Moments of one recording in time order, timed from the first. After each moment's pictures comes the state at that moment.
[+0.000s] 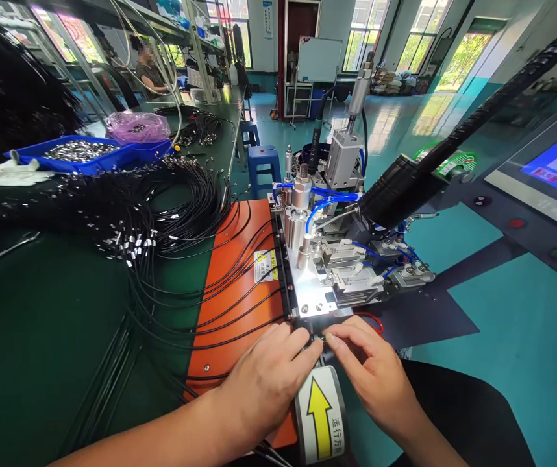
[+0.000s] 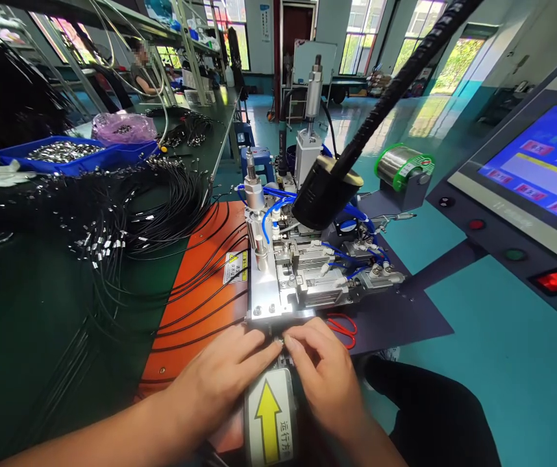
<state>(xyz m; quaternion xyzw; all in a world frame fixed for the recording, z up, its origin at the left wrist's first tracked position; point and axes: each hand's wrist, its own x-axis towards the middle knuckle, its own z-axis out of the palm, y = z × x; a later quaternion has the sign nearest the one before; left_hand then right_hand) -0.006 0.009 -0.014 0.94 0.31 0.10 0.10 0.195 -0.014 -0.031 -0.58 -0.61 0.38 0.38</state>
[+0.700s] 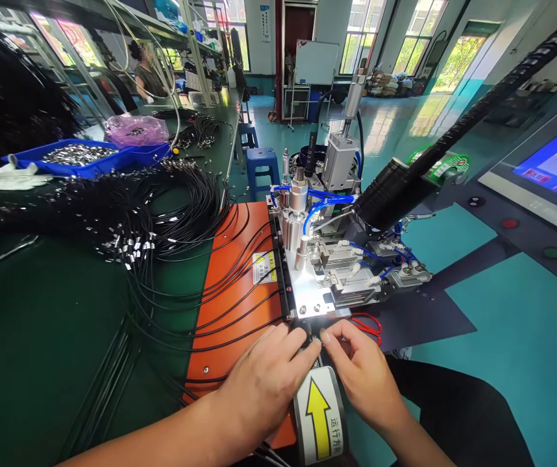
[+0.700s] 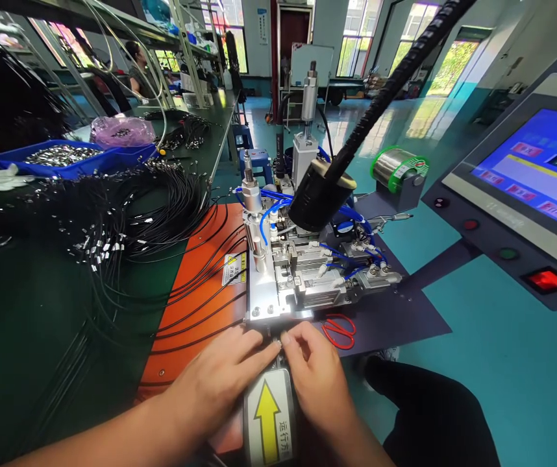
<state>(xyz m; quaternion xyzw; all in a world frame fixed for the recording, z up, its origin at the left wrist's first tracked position) -0.005 0.008 -0.011 0.94 0.32 0.10 0.10 0.182 -0.013 -0.037 -0.62 -0.54 0.44 0.37</state>
